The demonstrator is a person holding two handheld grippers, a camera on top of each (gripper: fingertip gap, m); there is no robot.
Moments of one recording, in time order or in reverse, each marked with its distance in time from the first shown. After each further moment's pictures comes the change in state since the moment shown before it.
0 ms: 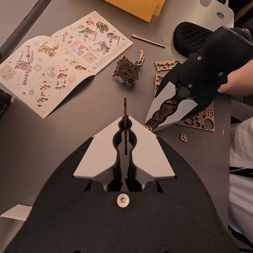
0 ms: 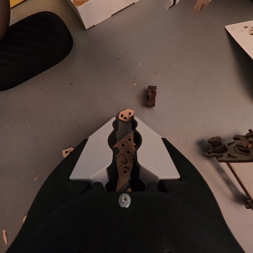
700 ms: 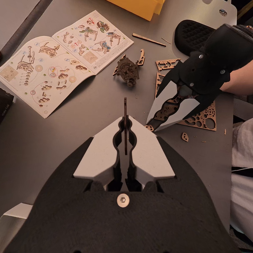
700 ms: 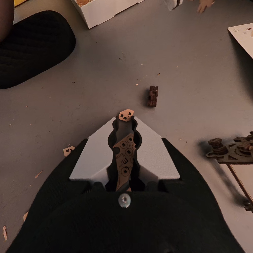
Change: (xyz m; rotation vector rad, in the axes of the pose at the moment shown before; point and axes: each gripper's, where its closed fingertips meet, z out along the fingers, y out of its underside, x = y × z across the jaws) left arm -0.001 0.001 0.000 -0.006 -0.010 0.010; right arm -0.001 0.000 -0.001 0.000 -0.014 -0.014
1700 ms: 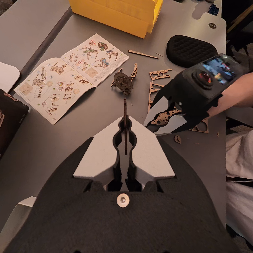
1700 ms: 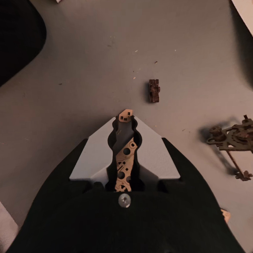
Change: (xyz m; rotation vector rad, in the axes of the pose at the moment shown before) left arm 0.016 -0.019 -0.025 0.066 -0.034 0.047; right arm -0.004 0.003 0.003 -0.233 0.177 0.086
